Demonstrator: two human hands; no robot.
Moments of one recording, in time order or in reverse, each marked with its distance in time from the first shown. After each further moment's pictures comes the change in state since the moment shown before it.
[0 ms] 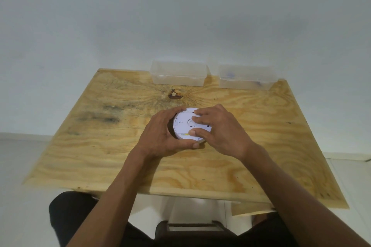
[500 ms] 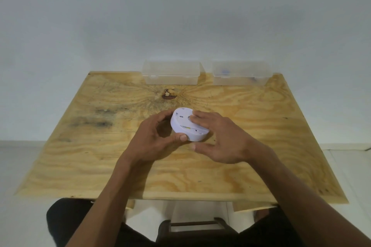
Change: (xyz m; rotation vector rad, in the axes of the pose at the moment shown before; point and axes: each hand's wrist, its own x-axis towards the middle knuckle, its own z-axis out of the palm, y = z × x) left_hand -0.002 -0.008 -0.004 -0.283 -0.053 -0.031; right_hand -0.019 0.004 -0.016 0.096 -0.227 0.069
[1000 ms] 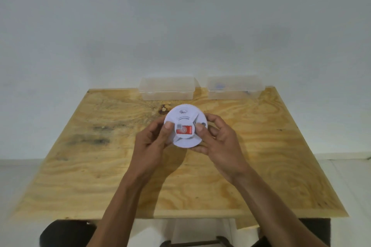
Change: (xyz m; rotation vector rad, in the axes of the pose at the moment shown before) left_hand 0.003 0.032 0.019 -0.435 0.253 -0.141; right_hand 0.001 -0.019 0.014 1.177 0.422 0.110
